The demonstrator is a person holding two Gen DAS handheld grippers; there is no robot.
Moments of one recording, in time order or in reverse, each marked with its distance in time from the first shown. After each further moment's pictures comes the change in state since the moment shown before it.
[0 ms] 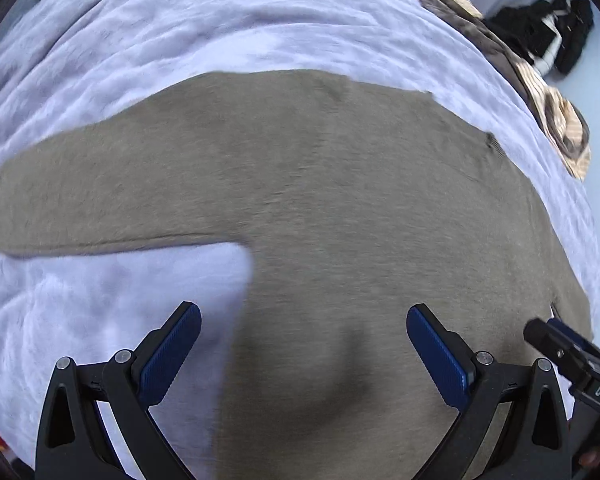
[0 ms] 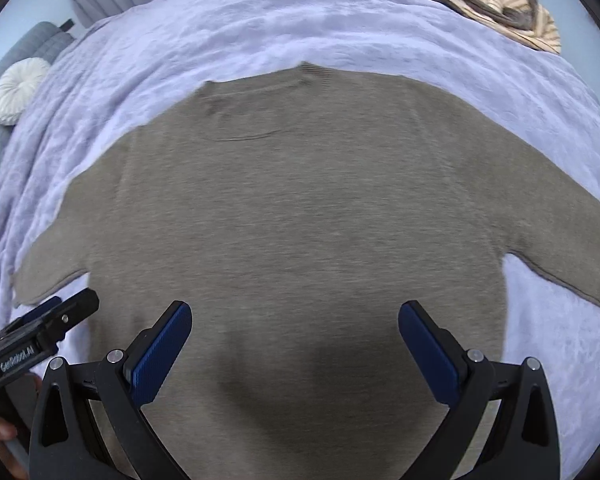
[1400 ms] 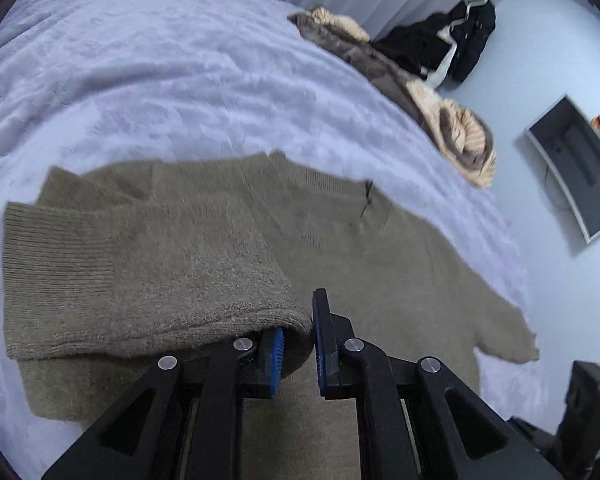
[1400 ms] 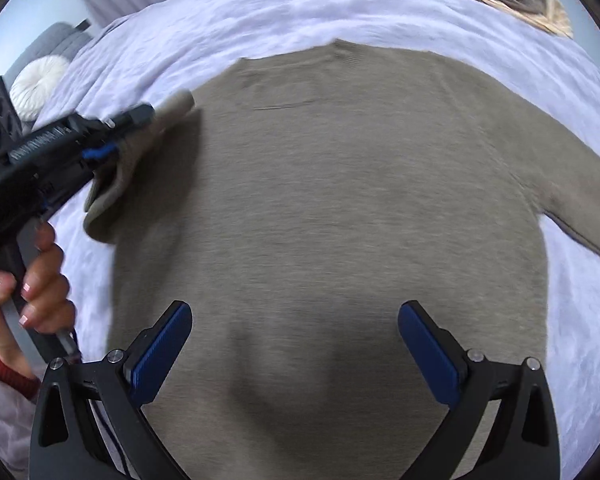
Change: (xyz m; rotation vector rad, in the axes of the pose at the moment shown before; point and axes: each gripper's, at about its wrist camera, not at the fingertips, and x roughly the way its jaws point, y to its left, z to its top) left arm 0.034 -0.120 0.062 0.219 -0.122 -0.345; right arm 0.002 -0.015 -0.033 0.057 -0.045 0.008
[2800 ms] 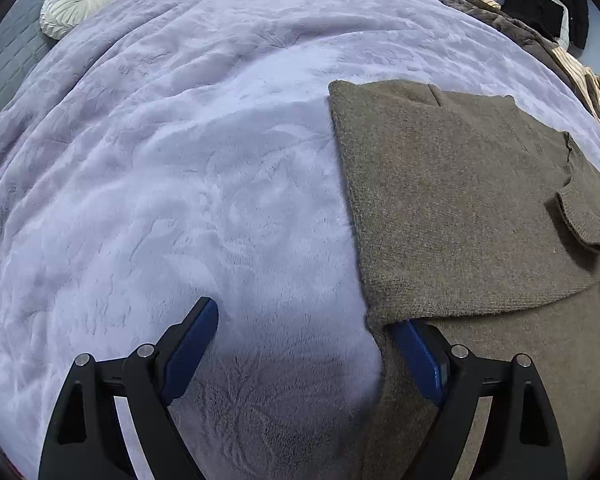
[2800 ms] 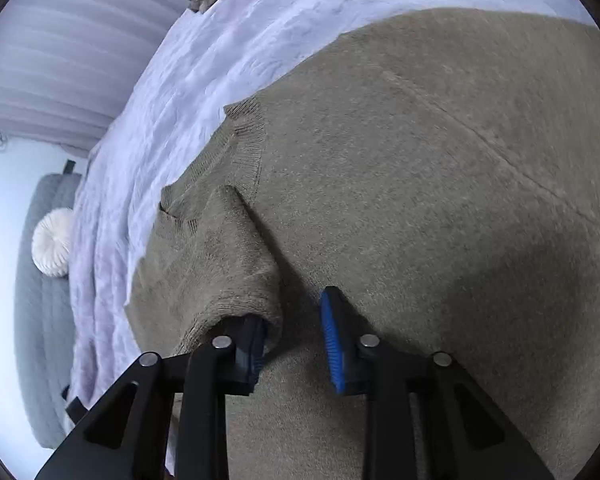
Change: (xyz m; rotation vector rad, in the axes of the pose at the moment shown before) left arm -0.053 0.129 -0.060 -0.050 0.043 0.542; right arm 0.074 -0.079 0.088 0.460 -0.107 0.346
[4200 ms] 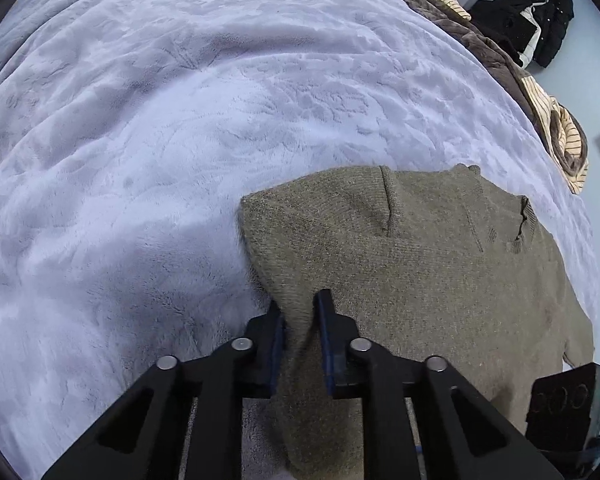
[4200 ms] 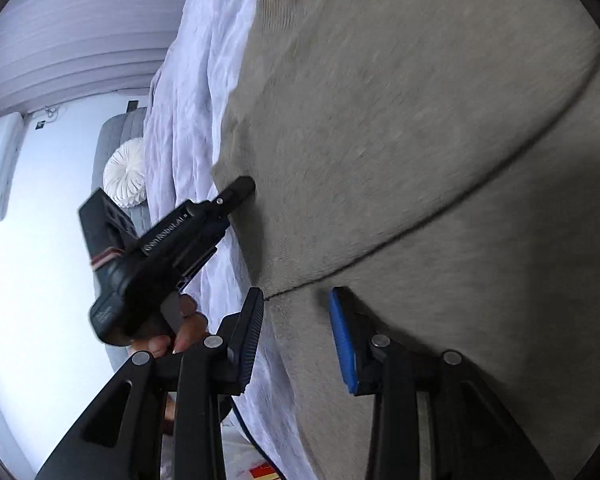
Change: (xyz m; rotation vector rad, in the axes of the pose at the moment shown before) left arm 0.037 -0.011 0.106 -0.004 0.097 -0.308; right arm 0.080 0.073 -0.098 0.059 0.349 0.322
